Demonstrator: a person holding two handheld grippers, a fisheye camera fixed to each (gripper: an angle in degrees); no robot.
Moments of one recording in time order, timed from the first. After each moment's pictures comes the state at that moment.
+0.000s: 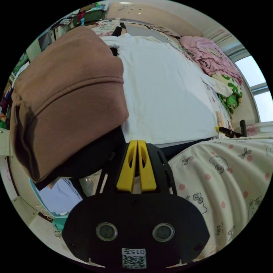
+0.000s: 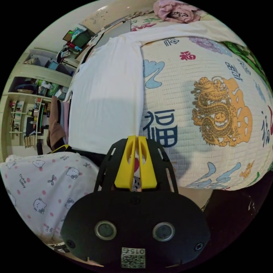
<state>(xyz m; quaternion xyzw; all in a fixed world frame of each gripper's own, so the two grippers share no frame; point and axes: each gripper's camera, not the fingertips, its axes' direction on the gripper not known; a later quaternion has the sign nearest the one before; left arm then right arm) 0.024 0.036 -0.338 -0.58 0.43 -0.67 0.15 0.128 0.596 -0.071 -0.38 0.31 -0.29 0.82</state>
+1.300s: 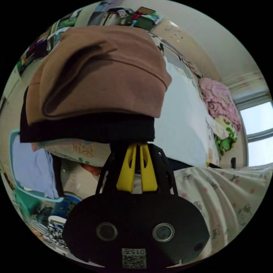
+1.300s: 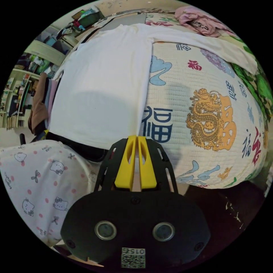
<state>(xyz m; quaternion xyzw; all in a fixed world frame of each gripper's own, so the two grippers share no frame) 0.011 -0.003 -0.450 -0.60 0.27 -0.76 0.05 0.158 0.675 -0.091 -0.41 0.40 -0.37 0.73</state>
